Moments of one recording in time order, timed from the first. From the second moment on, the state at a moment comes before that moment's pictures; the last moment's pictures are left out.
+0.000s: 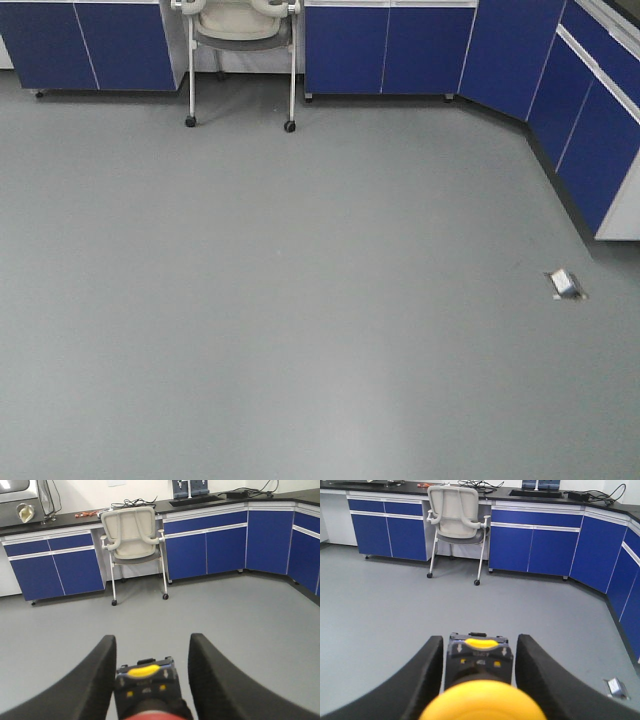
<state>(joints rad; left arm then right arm) -0.20 0.16 -0.48 0.28 0.53 -0.10 0.28 0.09 -0.42 -0.22 0.59 0.17</state>
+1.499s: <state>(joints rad) -0.20 0.16 -0.48 0.28 0.53 -0.10 0.28 0.09 -0.42 -0.22 0.59 0.17</state>
